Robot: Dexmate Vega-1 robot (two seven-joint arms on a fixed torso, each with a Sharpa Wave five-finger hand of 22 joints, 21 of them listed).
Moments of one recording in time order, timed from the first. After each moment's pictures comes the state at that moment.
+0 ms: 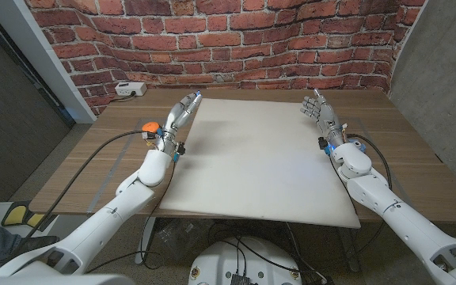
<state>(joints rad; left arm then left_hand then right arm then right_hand) 0.89 0.54 0.41 -1.37 0.04 -0.56 0.37 0.37 0.02 -0.03 0.06 0.23 0.29 0.06 0.23 0.18 0.32 0.01 0.24 0.19 0.20 -0.01 0.21 0.18 0.14 -0.02 0.22 0.18 -0.89 -0.55 -0.36 -1.37 0.54 0.38 -0.05 0.16 -0.03 0.25 -0.10 0.18 0.24 0.13 0.20 0.19 0.27 0.14 0.23 0.18 0.16 0.10 0.19 0.18 0.28 -0.03 0.33 0.17</state>
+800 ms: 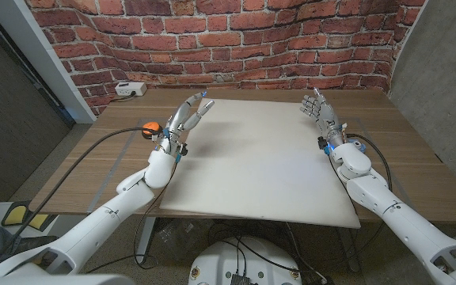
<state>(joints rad) 0.91 0.59 0.45 -1.46 0.33 -0.44 0.56 0.42 0.08 0.00 0.04 0.24 0.33 0.04 0.23 0.18 0.35 -0.02 0.24 0.19 0.23 -0.03 0.21 0.18 0.15 -0.03 0.22 0.18 -0.90 -0.55 -0.35 -1.38 0.54 0.40 -0.06 0.16 -0.02 0.25 -0.10 0.18 0.24 0.13 0.20 0.19 0.27 0.14 0.23 0.18 0.16 0.10 0.19 0.18 0.28 -0.03 0.33 0.17</state>
